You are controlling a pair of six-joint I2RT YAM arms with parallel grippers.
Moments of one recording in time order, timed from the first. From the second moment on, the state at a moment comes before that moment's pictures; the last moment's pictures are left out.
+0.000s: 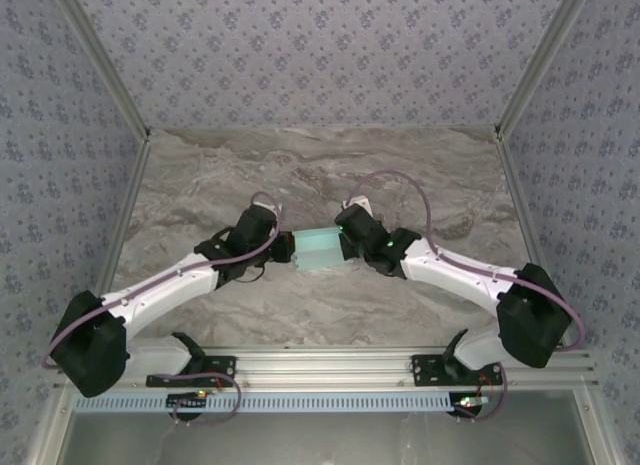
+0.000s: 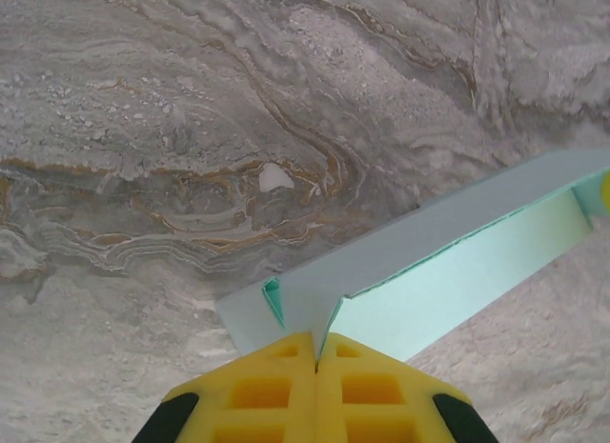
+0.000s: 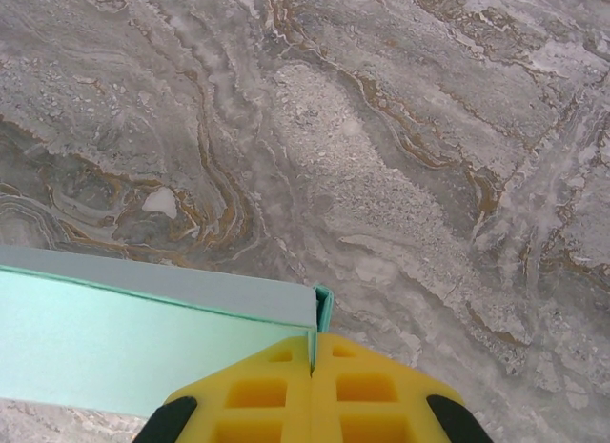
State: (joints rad) left arm -0.73 1.24 0.76 -0.26 -0.01 -0.62; right arm 0.84 1.42 0.94 -0.42 0.39 0.41
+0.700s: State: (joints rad) left arm -0.82 1.24 0.70 -0.15 -0.18 -0.83; right arm 0.85 1.41 0.92 -0.39 0.41 0.42
